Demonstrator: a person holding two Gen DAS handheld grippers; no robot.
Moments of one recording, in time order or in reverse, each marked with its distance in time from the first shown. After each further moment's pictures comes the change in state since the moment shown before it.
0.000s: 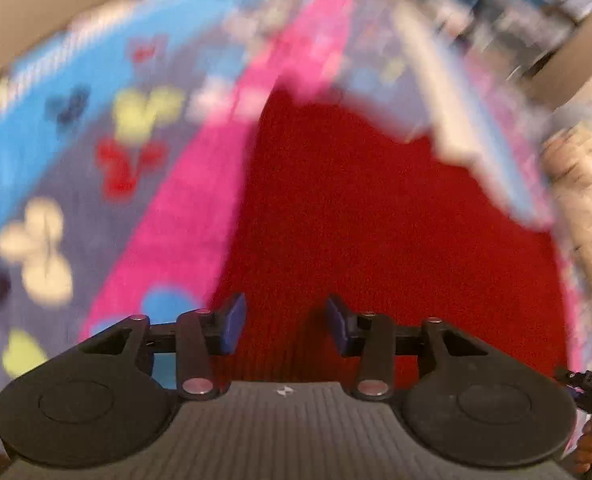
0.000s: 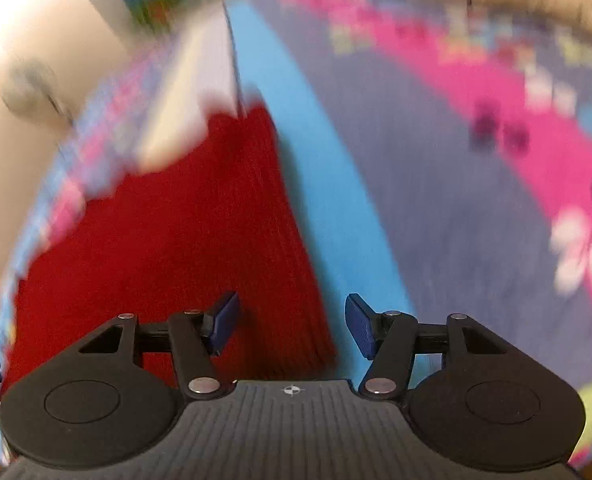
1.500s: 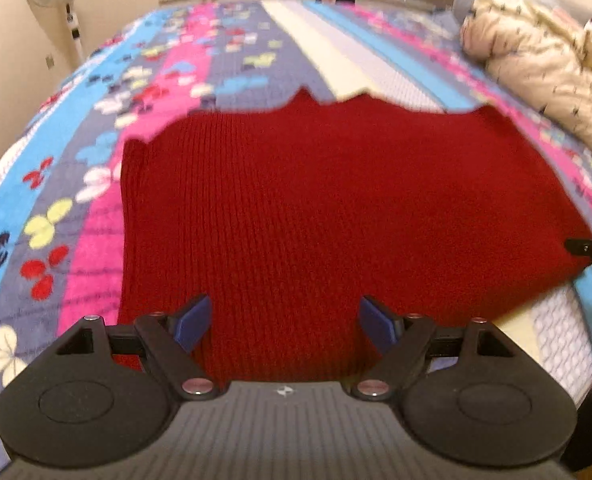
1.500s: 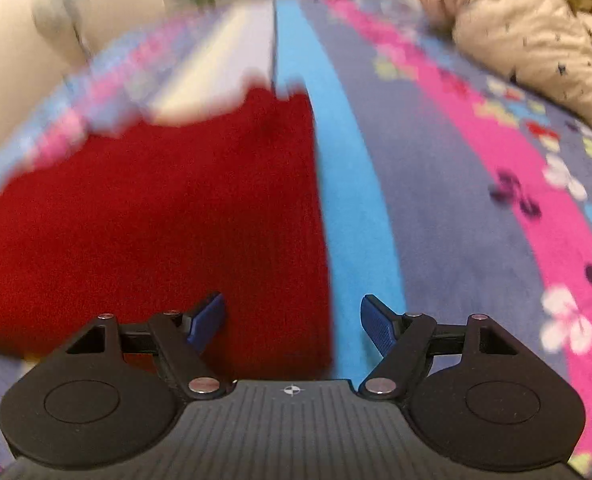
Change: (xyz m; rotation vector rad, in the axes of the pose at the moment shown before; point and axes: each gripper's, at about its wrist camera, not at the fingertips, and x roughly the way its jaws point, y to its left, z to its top) left arm -0.004 -0.107 -0.050 0.515 -0.130 0.037; right arm 0.009 0.029 -0.020 -0.310 -0.074 -0.147
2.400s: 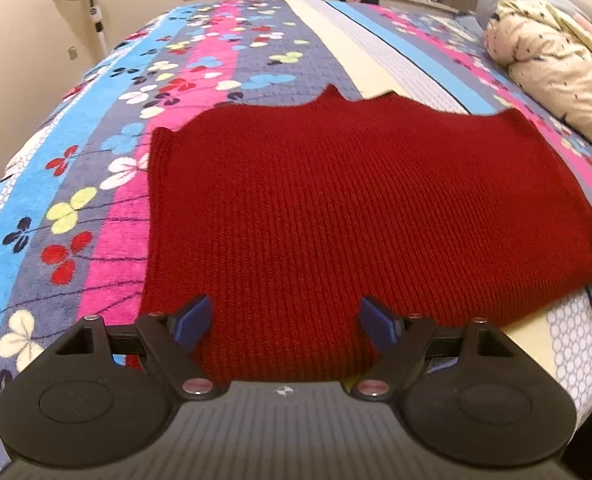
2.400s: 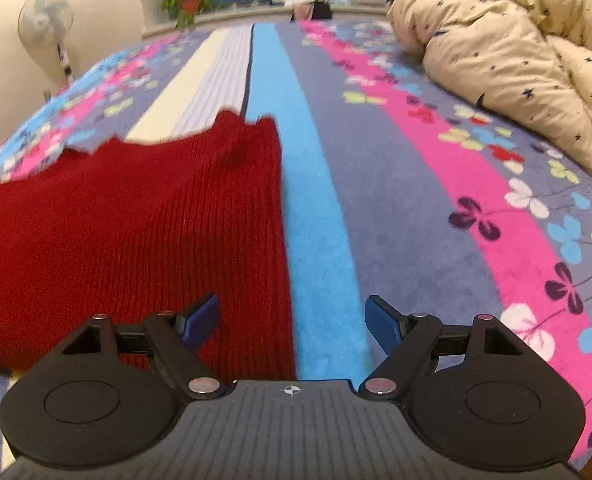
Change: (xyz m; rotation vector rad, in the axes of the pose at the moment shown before) left arm -0.008 0.008 -0.002 -0.059 -0.019 0.063; right arm -0.027 -0.009 0.007 0.027 -0.148 -0.048
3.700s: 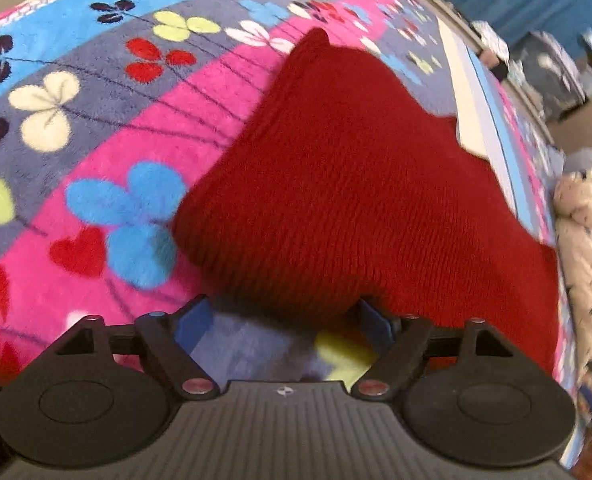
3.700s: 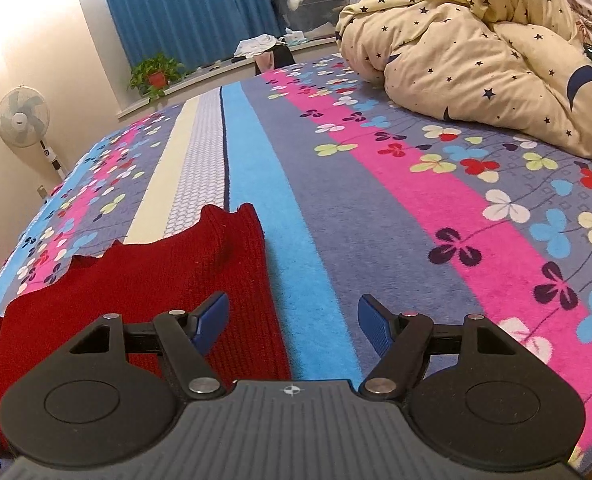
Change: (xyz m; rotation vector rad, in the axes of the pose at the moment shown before) left arm 0.006 0.071 -0.044 -0.692 0.134 -0.100; right arm -0.029 -0.025 0.026 0.224 -0.119 0.041
